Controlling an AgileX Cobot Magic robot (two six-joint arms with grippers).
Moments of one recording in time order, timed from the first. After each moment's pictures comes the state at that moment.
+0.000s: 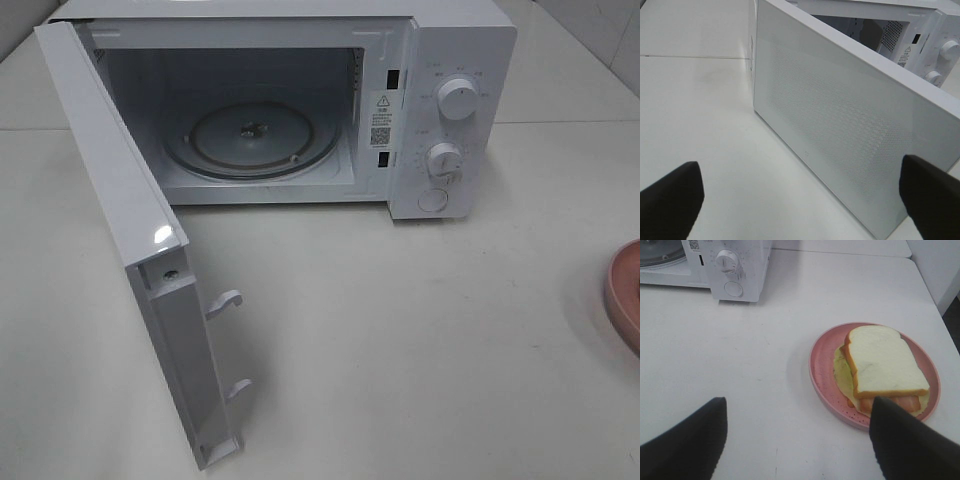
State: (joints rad) left arm 0.01 0.04 -0.50 -0.37 0.94 0.16; right arm 0.02 0.00 -0.51 -0.03 1.03 -0.03
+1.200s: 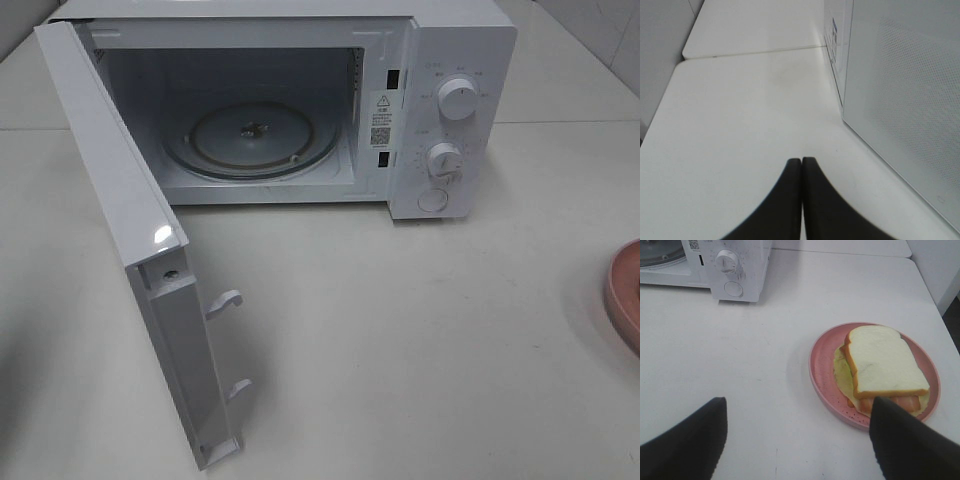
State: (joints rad) left arm -0.01 0.76 -0.33 -0.35 0.10 0.44; right arm 0.02 0.00 -0.51 -0.03 1.03 -0.03
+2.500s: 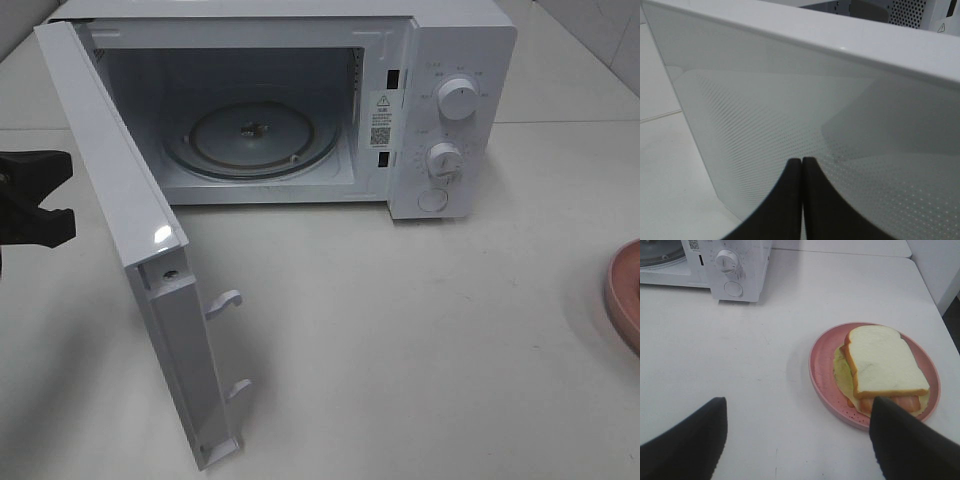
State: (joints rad) left arm -0.27 1.36 -0.35 0.30 -0.66 -0.17; right arm 0.02 0.00 -0.51 -0.03 1.03 -0.03
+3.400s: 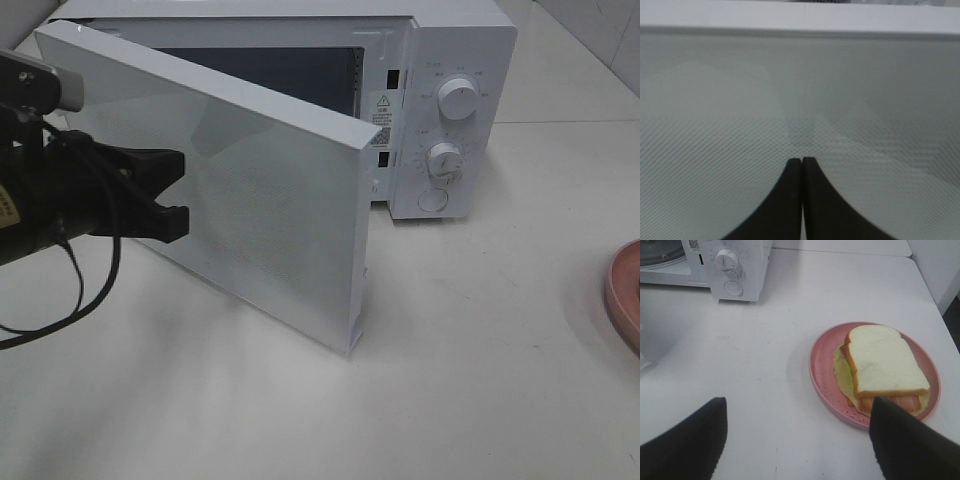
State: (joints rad) left arm -0.54 1.56 -0.51 0.16 -0.69 -0.13; right arm 0.02 0.00 -0.50 -0.03 1.03 -0.03
